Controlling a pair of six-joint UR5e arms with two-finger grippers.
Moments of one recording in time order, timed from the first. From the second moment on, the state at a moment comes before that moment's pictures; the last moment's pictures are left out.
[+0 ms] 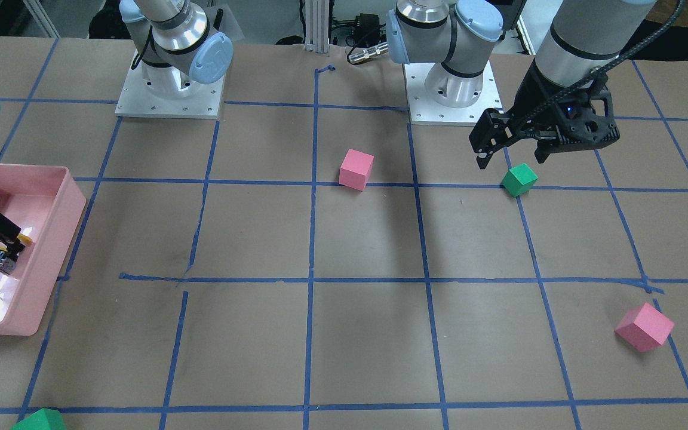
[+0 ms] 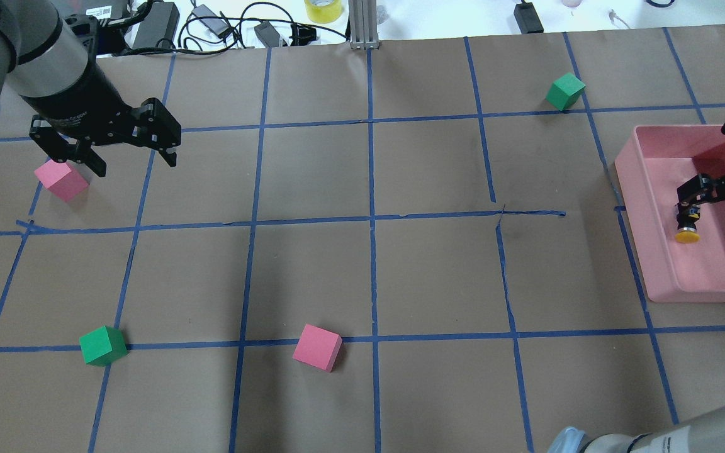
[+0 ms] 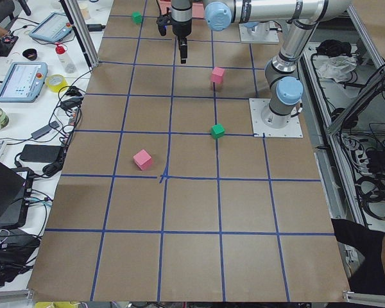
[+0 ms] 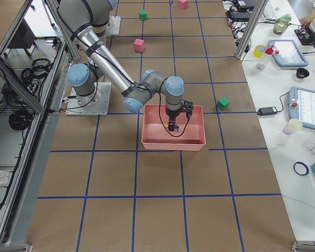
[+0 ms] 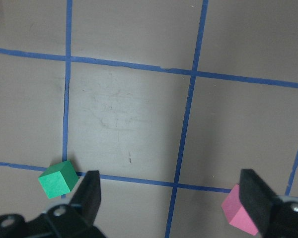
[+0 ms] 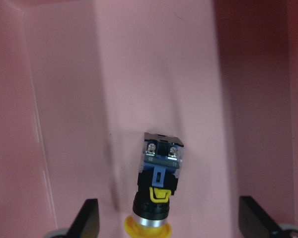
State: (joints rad) left arm -1.47 -1.53 -1.64 -1.53 1.59 -0.04; right arm 0.91 -1.27 1.95 -2.31 -1.57 -0.52
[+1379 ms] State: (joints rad) left arm -1.47 -1.54 -1.64 -1.52 1.59 -0.04; right arm 0.91 -1.22 1.98 -2.38 -1.57 -0.55
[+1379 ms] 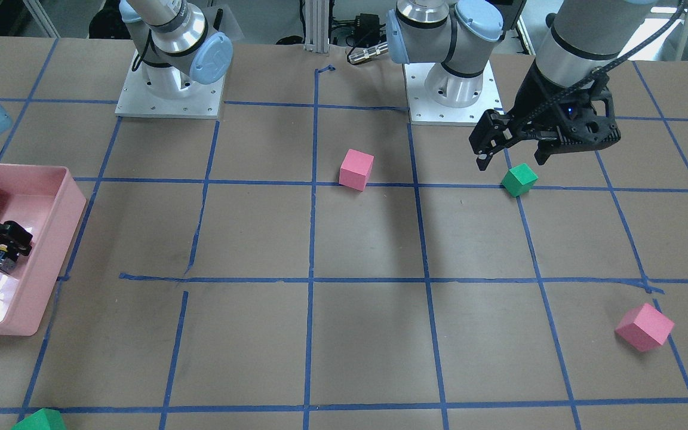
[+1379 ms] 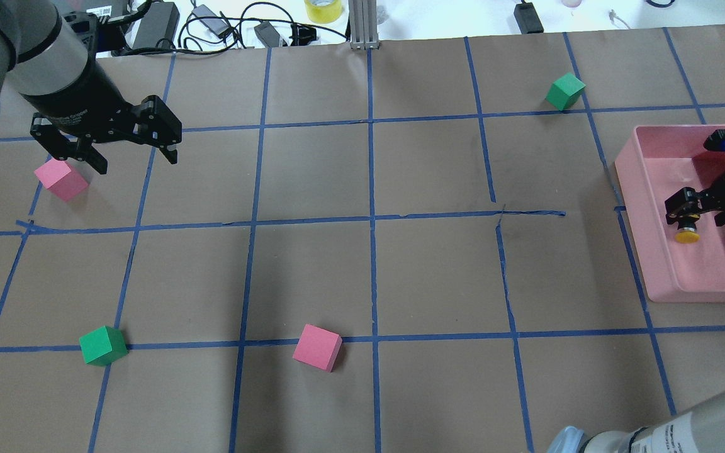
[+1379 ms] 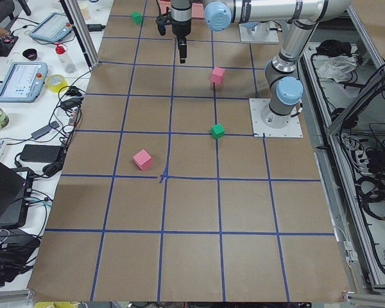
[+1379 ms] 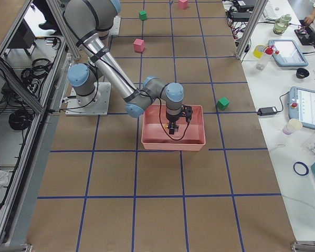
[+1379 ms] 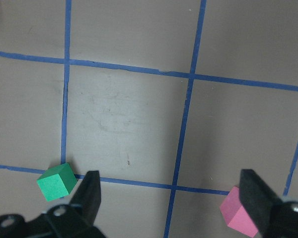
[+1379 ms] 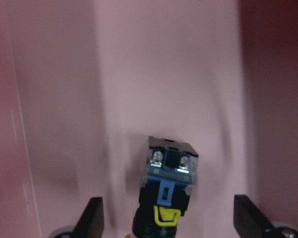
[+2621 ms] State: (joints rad) left arm -1.48 -1.54 -1.64 -1.51 1.59 -0.04; right arm 0.91 -1.23 1.99 -2.37 -1.57 -0.64
